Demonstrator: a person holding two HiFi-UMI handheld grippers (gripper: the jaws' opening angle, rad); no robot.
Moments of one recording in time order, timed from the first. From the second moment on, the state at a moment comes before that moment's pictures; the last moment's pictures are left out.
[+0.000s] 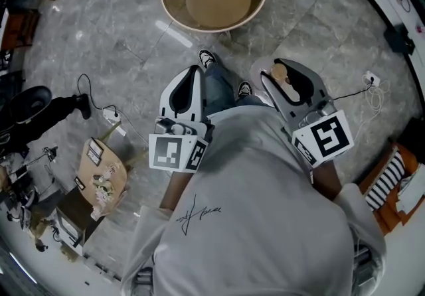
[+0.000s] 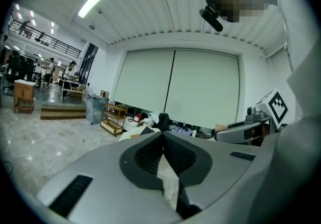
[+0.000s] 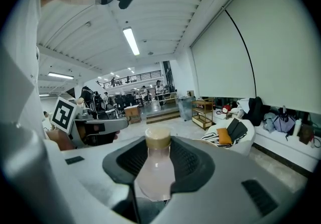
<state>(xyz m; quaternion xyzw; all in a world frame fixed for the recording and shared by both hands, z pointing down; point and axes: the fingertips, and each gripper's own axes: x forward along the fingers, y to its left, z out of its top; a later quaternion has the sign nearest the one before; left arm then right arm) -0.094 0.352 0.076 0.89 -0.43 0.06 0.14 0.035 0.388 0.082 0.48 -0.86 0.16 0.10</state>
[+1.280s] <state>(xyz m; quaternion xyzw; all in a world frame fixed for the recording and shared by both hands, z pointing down) -0.149 0.141 0.054 0.91 -0.38 0.08 0.10 -0.023 0.184 0.064 0.51 -0.84 0.16 0.11</state>
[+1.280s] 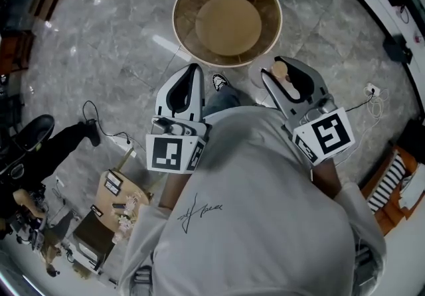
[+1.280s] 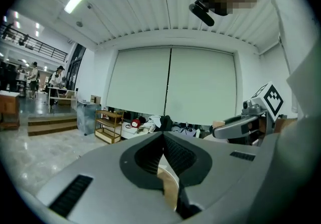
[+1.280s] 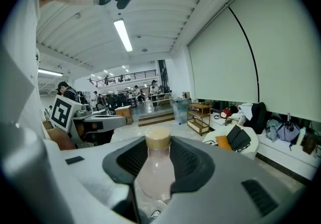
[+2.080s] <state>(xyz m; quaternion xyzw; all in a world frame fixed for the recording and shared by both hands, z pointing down) -0.179 0.065 0.059 0.93 -0.34 0.05 0.14 -0.053 0.107 0.063 0.54 -0.82 0.15 0.11</state>
